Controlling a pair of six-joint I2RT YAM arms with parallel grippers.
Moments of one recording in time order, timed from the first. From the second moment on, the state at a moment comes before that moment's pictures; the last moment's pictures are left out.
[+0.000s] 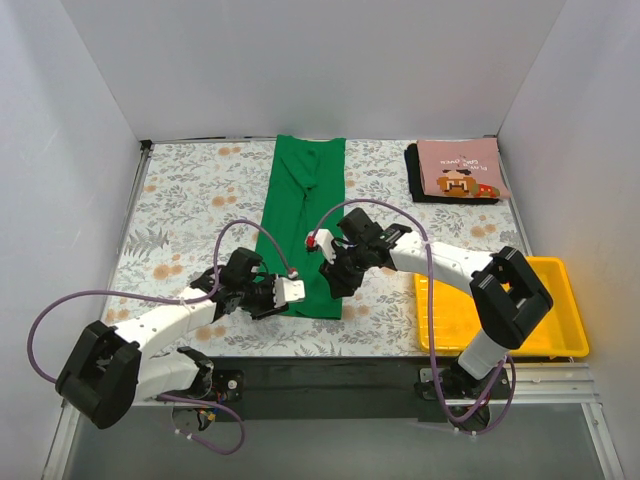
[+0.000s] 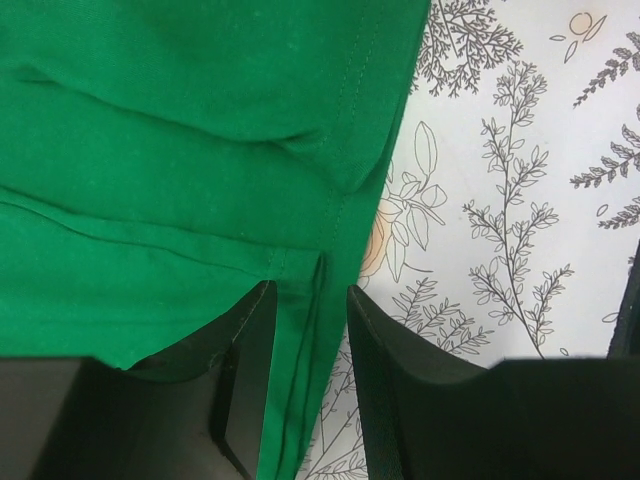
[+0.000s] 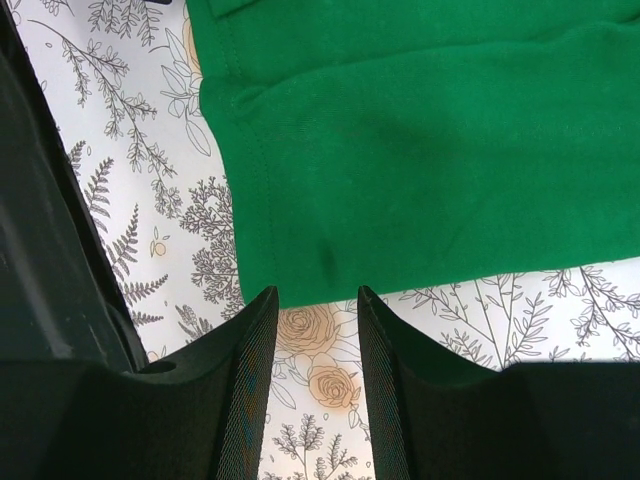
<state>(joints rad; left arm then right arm) -0.58 1.14 0.49 -0.31 0.45 0.78 0.80 1.63 1.07 -0.50 -0.49 -0.31</state>
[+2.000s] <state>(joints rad) -0.63 1.10 0.57 -0.31 0.52 0.76 0.73 1.76 1.12 -0.50 -0.56 -0.19</state>
